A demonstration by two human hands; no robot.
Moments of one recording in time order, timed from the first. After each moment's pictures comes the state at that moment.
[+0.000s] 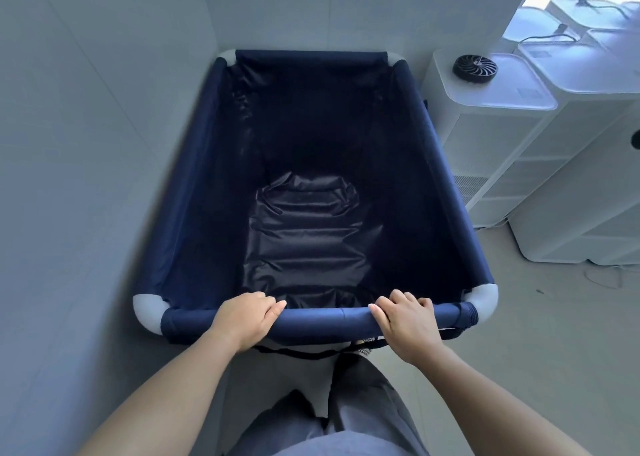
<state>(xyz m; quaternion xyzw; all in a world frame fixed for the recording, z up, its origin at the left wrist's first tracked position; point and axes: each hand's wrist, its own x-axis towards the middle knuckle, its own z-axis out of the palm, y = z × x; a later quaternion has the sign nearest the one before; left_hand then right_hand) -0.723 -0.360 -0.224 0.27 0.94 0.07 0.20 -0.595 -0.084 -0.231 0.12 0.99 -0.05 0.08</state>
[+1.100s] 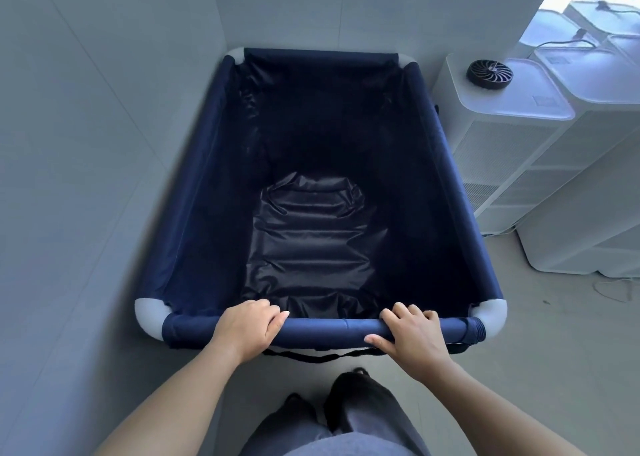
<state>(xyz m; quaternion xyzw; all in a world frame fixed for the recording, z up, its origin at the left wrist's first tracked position) -0.728 -0.356 -0.226 0.29 0.94 0.06 0.17 -0.603 -0.074 -0.231 0.06 0.99 -0.02 0.12</state>
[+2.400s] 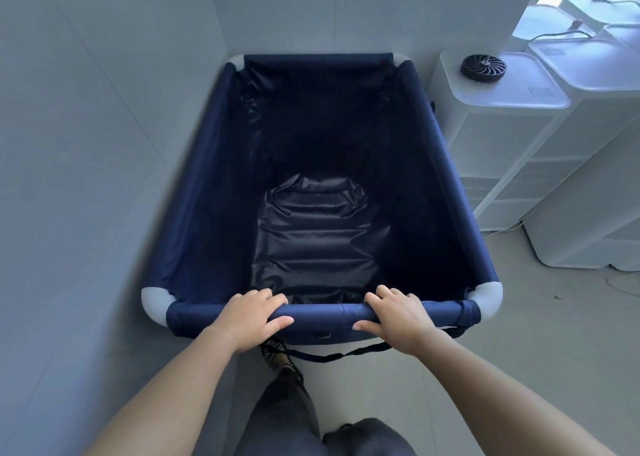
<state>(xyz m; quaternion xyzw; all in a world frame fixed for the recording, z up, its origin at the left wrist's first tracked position) -0.725 -0.357 -0.222 0.35 0.91 -0.01 0.21 -0.618 -0.081 -0.224 -0.01 0.99 -0.04 0.17</state>
